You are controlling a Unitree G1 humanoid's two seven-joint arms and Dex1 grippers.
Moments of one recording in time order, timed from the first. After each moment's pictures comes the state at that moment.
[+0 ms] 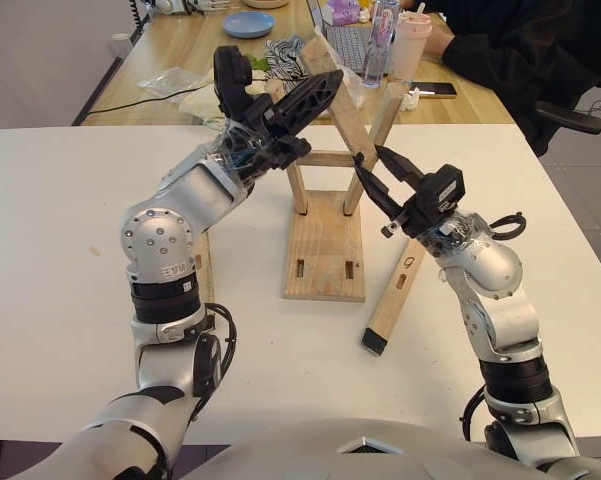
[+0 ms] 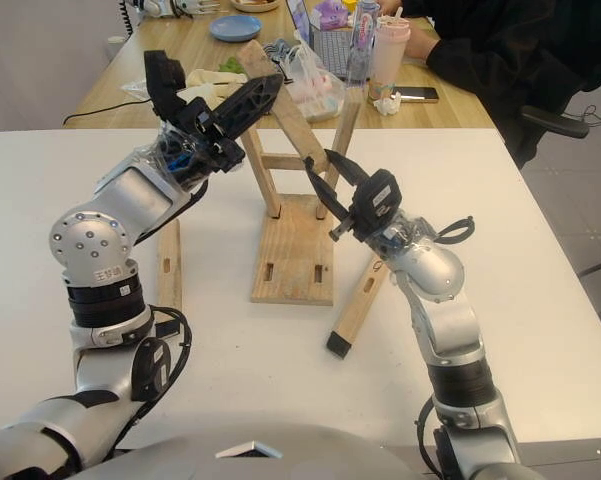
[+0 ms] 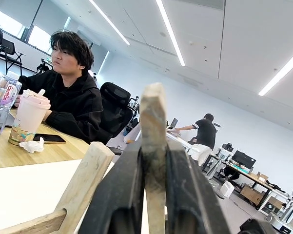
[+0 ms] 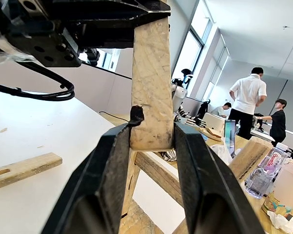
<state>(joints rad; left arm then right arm) -0.61 0.14 0.18 -0.22 -1.05 0.86 -0.26 -0.17 -0.33 0.12 -0.34 0.20 0.04 0.48</state>
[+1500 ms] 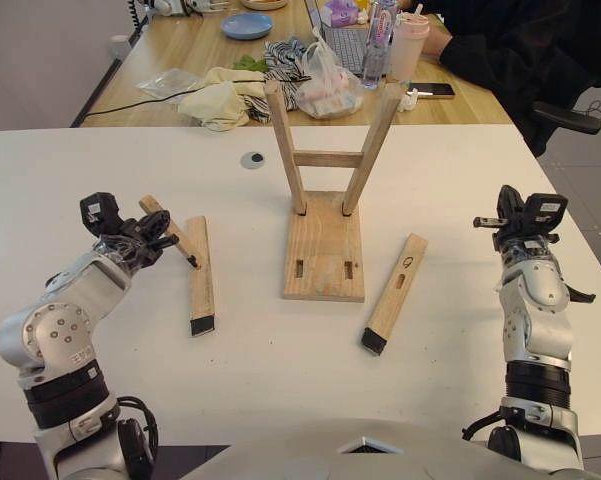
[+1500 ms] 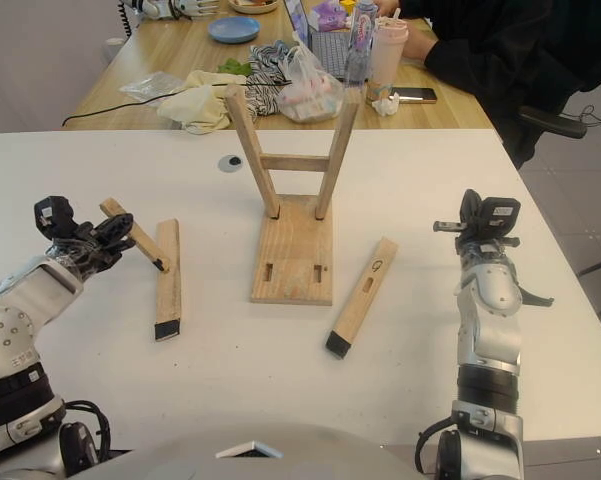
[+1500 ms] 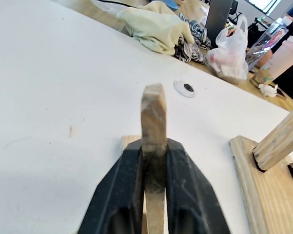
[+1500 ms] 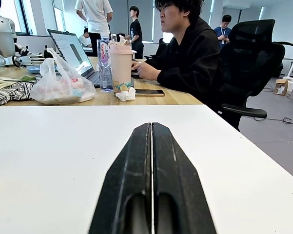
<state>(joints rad) -0.09 0.42 0.52 -0.32 -0.88 1.05 0.07 -0.10 -0.29 -0.29 0.04 0.19 0.07 0.14</state>
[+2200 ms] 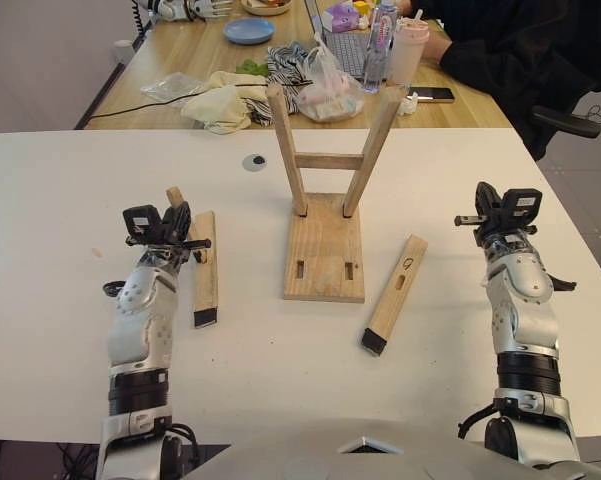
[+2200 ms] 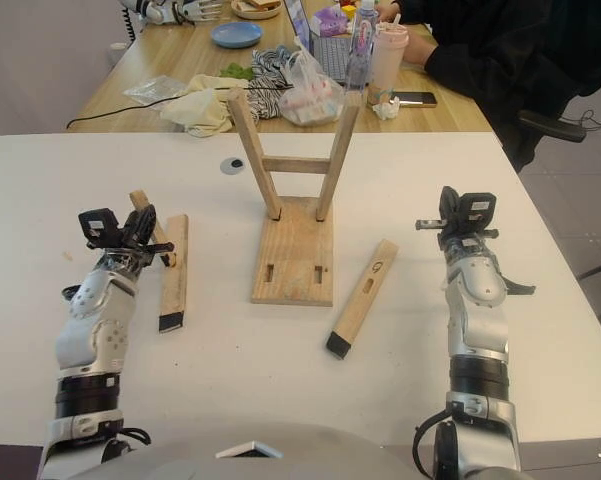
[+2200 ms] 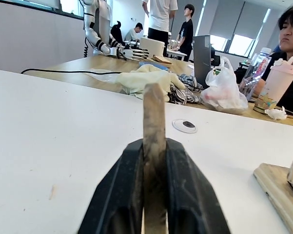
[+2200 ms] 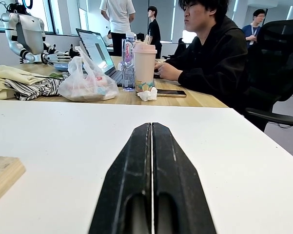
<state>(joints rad) -0.11 0.22 0.21 0.15 -0.35 0.07 -0.15 -0.16 -0.29 -0.23 0.13 0.18 0.04 0.19</state>
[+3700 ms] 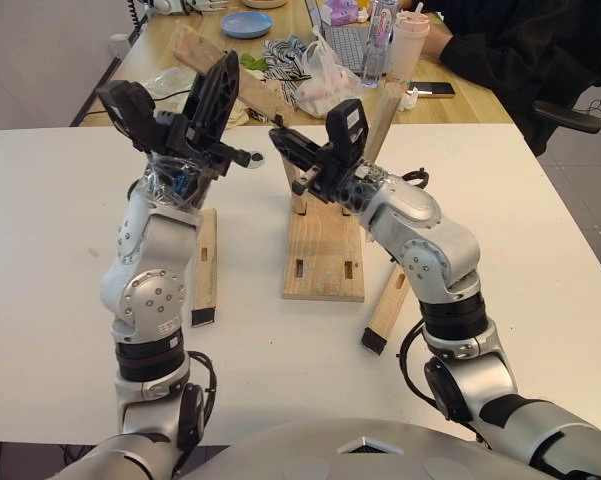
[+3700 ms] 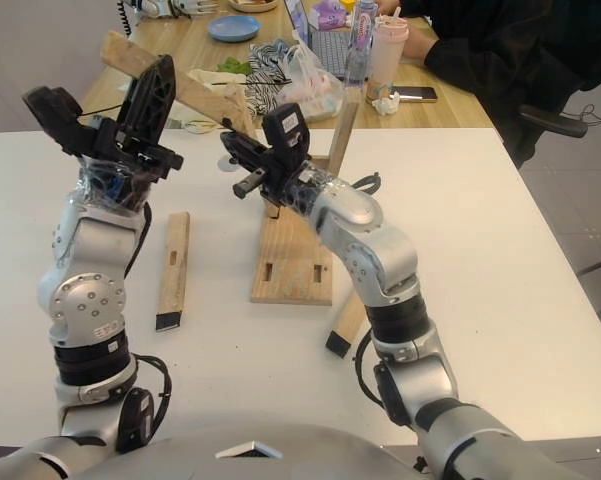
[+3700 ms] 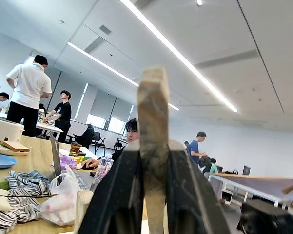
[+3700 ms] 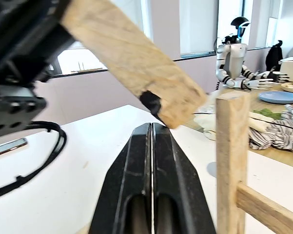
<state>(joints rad) -0.31 0.24 0.17 -0.46 -0.82 0.37 -0.23 -0.56 -0.06 0.19 -0.18 0.42 0.60 0.34</state>
